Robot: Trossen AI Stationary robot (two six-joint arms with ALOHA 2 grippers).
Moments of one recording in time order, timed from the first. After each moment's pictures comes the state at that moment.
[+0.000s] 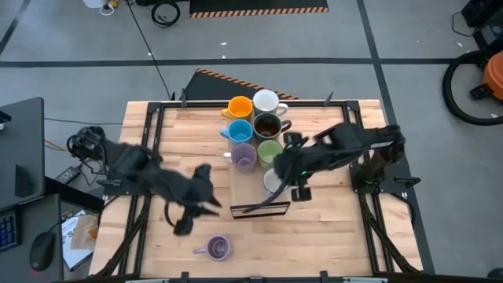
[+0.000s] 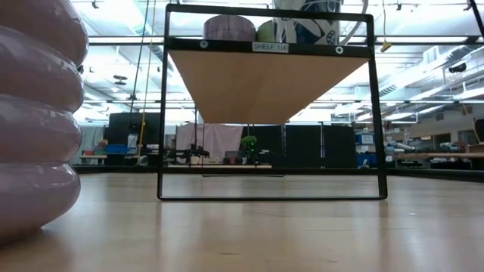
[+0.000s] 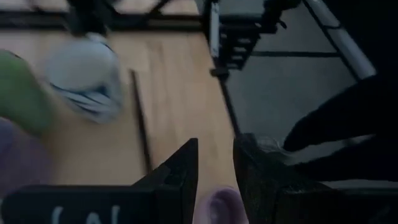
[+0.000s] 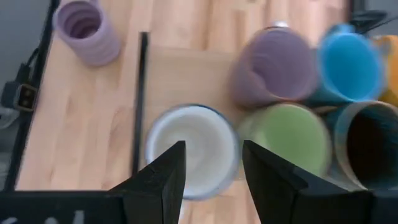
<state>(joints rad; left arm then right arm) -0.50 1.45 1.80 -0.97 -0.13 -0.33 0.33 1.85 2.35 -1.57 0.25 0.13</state>
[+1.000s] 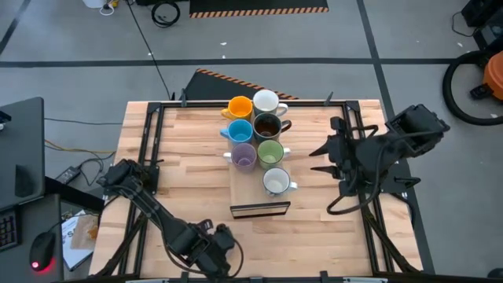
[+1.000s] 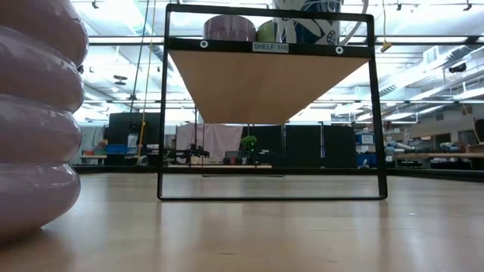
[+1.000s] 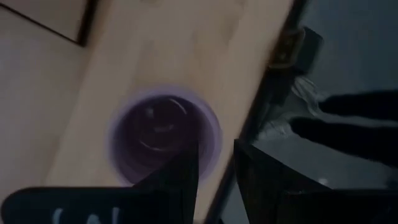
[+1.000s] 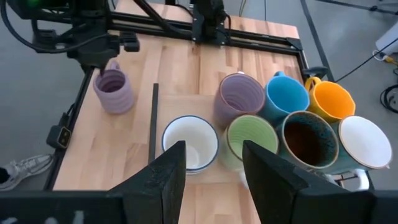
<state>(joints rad) -0.73 1.94 1.80 -1.06 -0.14 -1.11 0.54 1.58 2.35 -1.57 0.46 0.25</state>
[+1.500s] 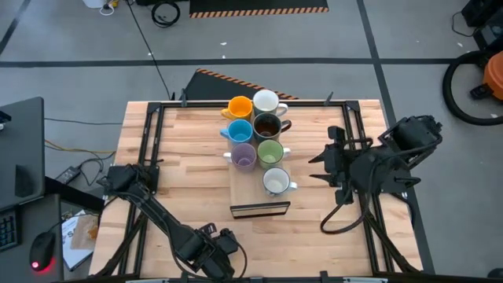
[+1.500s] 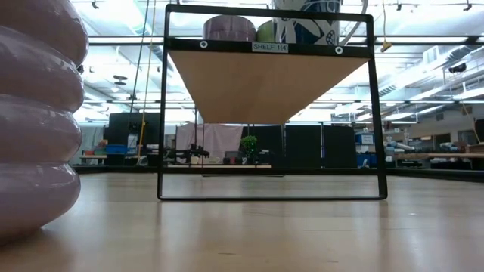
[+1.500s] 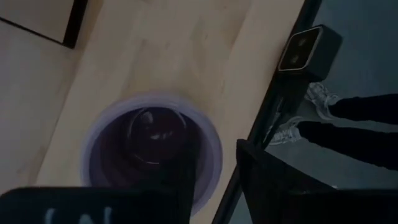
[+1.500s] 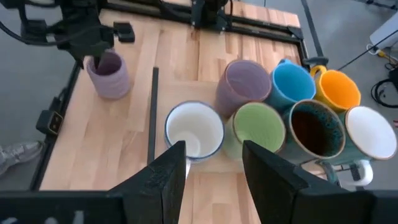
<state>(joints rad) -0.73 2.01 1.80 -1.03 -0.16 -1.12 0.59 1.58 2.26 -1.57 0.51 0.29</state>
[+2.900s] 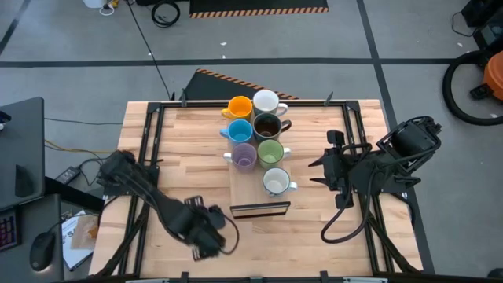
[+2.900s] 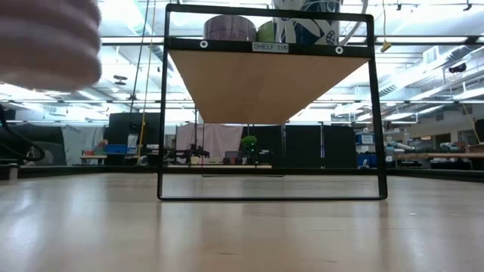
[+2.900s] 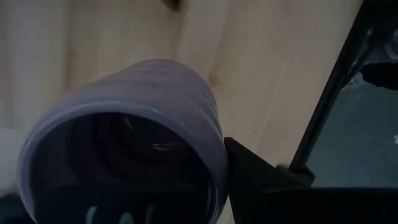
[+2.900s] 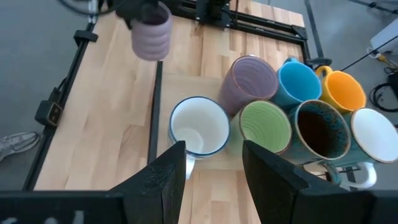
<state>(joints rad) -0.65 1.86 1.80 -1.40 -0.08 -0.90 0.61 1.58 2.22 -1.57 0.52 0.29</state>
